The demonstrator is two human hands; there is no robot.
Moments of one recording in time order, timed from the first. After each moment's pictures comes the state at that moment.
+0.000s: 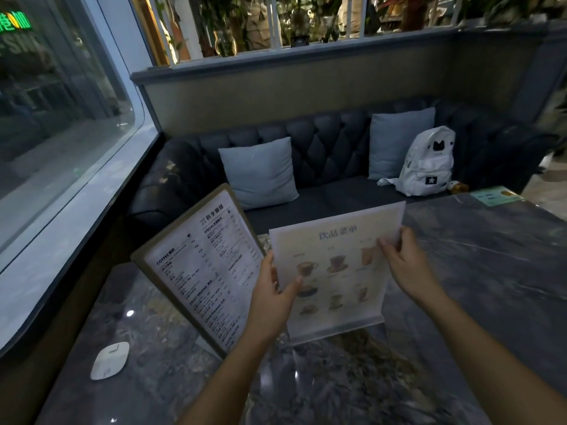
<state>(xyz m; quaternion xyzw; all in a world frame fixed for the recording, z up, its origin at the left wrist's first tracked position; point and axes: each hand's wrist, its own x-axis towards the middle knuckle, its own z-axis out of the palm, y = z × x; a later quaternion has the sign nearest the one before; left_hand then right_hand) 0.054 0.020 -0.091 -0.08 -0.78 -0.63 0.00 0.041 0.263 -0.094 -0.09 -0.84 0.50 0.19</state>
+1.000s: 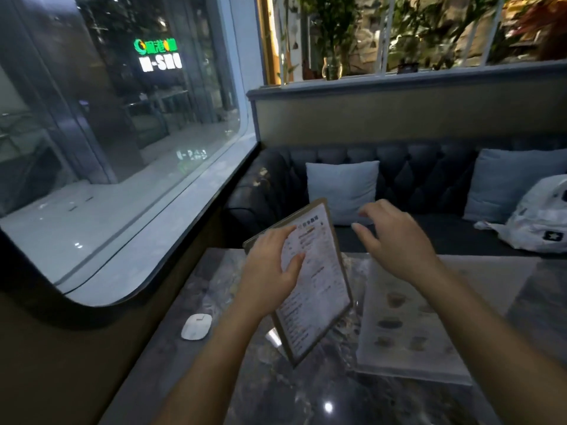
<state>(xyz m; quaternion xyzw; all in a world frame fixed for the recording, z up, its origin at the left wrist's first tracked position) 0.062 -0.095 -0.002 -0.10 -0.90 -0.35 0.25 0.011 0.105 0.026 0.20 -0.93 0.21 0.24</state>
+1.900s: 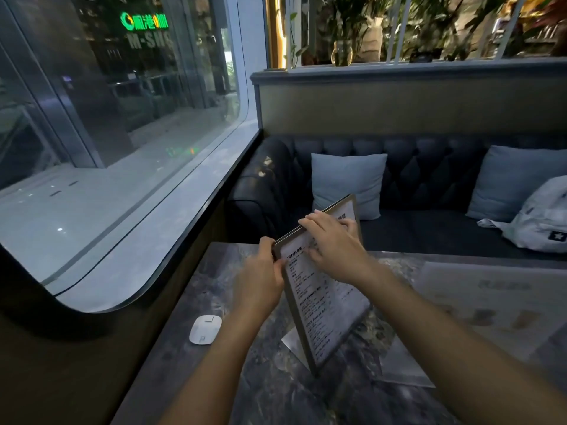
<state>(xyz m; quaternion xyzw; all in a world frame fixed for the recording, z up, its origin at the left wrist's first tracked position) 0.028 -0.166 -0.046 0.02 -0.92 -0.33 0.19 -0.044 -0.018 -0.033 0.30 -0.93 0.15 0.14</state>
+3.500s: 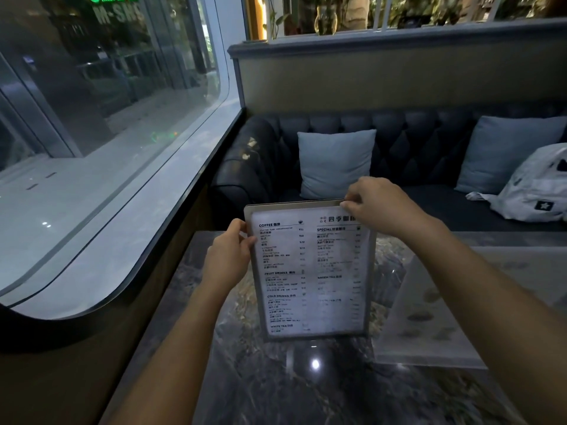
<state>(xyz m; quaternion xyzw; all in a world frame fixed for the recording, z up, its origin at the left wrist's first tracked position) -0.021 -0.199 -0.064 0.07 -0.92 -0.35 0.14 -0.063 0.045 0.020 0.14 -0.97 0.19 0.09</state>
